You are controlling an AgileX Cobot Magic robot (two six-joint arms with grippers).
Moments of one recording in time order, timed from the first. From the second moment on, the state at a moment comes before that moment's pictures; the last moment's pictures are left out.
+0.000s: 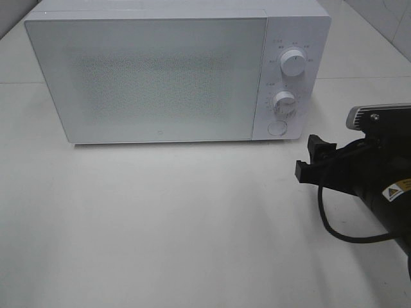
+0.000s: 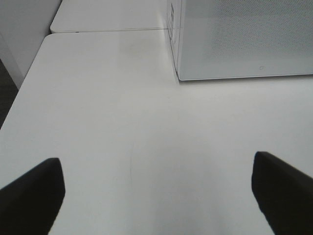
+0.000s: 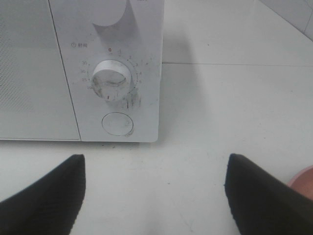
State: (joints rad) left arm 0.02 0.00 -0.50 -0.10 1.04 0.09; right arm 0.74 1.65 -0.23 0.81 -1.21 -0.22
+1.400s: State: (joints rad) left arm 0.02 0.00 -0.50 -0.10 1.04 0.09; right arm 0.74 1.79 -0.37 0.82 -1.21 -0.21
